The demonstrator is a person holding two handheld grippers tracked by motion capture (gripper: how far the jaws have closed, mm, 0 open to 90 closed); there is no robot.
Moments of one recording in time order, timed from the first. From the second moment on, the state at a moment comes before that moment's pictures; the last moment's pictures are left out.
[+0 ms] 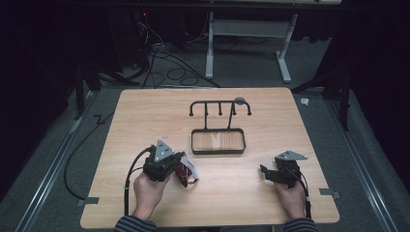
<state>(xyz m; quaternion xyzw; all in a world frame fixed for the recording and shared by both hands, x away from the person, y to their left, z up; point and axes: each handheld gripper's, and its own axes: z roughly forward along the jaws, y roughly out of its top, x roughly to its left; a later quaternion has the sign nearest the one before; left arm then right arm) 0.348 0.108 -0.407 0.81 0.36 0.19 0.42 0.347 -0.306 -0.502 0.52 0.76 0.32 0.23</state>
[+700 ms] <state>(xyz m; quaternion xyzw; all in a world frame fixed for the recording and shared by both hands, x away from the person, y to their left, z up) 0.357 0.090 -0.377 0.82 0.32 0.19 0.44 0.347 -0.306 -0.502 0.52 0.76 0.32 0.22</state>
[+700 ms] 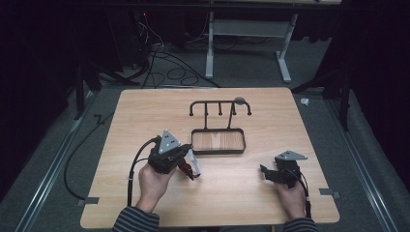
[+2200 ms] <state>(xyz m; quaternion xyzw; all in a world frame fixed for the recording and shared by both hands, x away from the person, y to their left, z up) 0.397 0.047 -0.343 0.81 0.28 0.15 0.49 0.347 -0.307 -0.502 0.51 0.76 0.32 0.22</state>
